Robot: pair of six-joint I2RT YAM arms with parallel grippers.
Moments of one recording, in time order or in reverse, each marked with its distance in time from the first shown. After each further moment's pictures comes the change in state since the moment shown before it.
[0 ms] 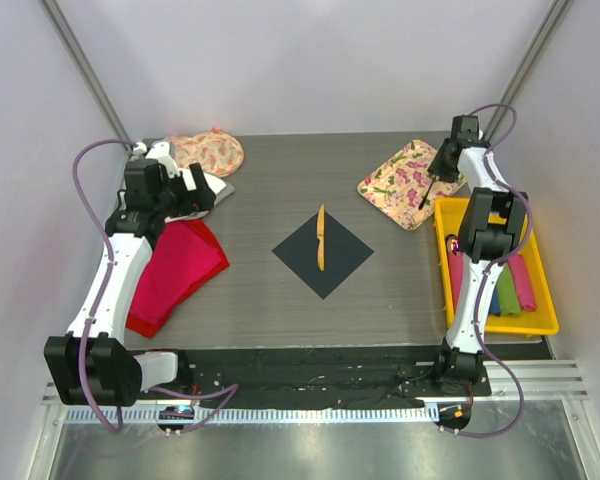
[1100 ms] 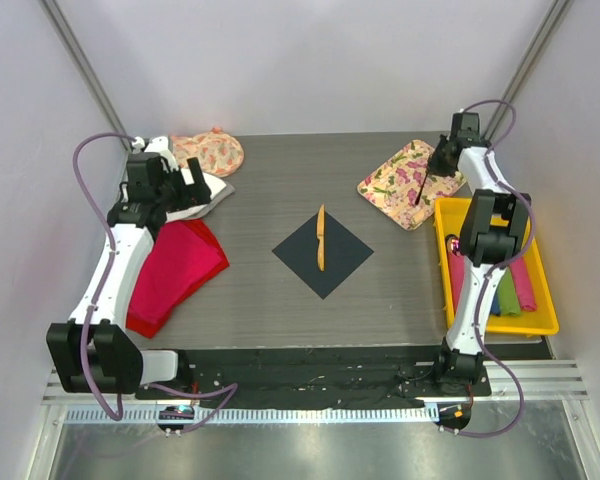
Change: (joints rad) left arm 0.000 0.064 0.045 -0.012 -0.089 0.005; right arm 0.011 -0.027 -0.032 0.050 -0.093 -0.030
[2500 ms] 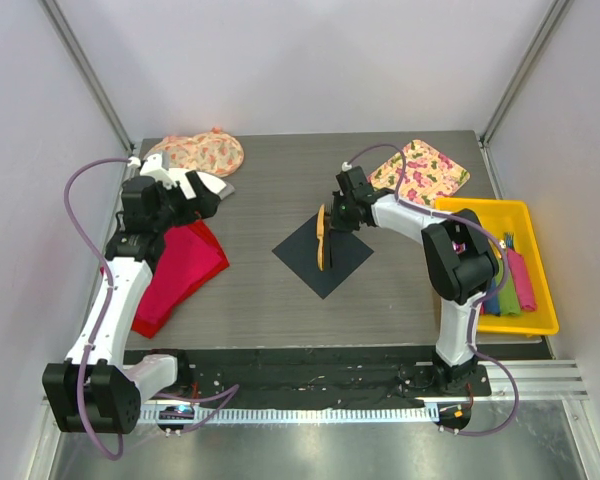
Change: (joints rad) left arm 0.000 -0.202 -0.214 0.170 0.149 -0.132; right arm 0.608 -0.351 -0.625 0.200 -0.001 0.216
